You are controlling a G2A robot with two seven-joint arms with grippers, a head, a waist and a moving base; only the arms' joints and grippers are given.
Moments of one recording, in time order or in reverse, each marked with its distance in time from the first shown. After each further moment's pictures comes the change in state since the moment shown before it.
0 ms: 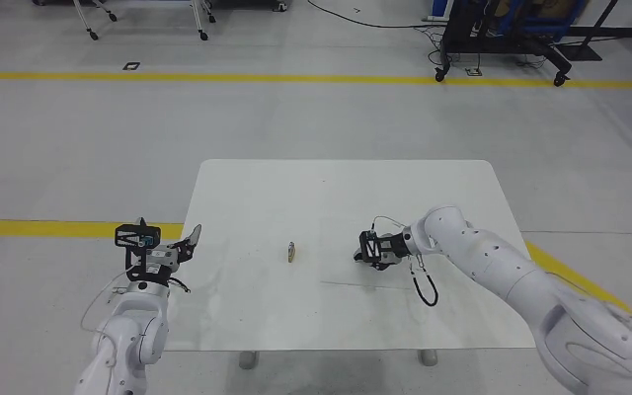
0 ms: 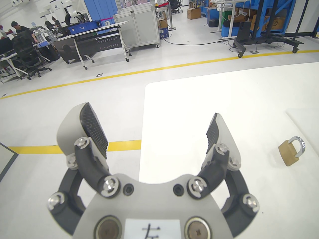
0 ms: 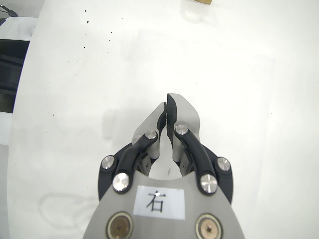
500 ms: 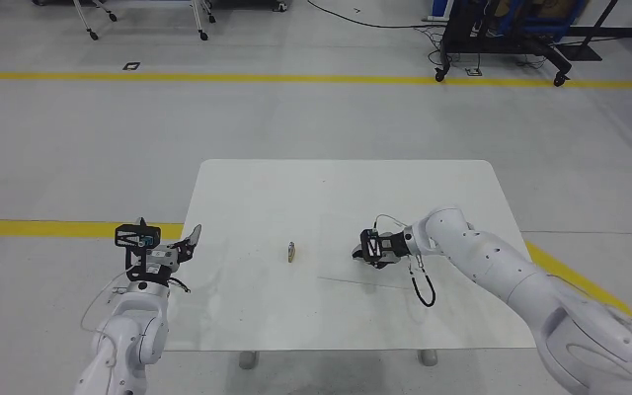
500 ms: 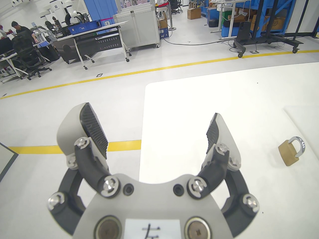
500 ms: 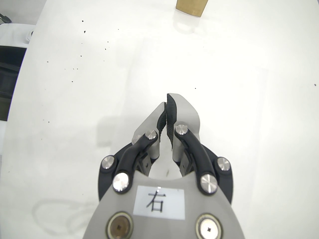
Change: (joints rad) left arm 0.000 0.000 0.000 0.000 0.000 0.000 0.000; right arm -0.016 0.006 0.020 -0.005 -0.010 0.029 -0.043
